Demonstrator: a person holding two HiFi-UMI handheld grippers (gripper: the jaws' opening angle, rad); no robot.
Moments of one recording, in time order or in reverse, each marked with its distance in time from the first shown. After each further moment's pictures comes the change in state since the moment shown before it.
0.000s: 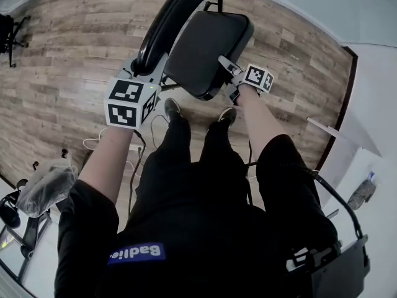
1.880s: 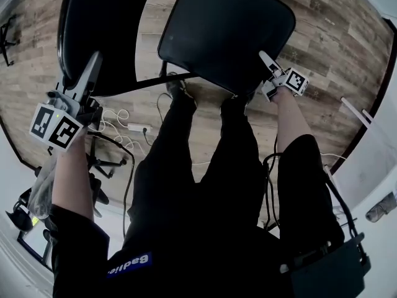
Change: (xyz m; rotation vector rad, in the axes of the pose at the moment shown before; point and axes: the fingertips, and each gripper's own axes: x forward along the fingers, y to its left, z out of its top) left arm 0.117 0.038 -0.103 -0.130 -0.076 -0.138; right arm -0.055 -0.342 -0.016 0.100 -0.088 0.080
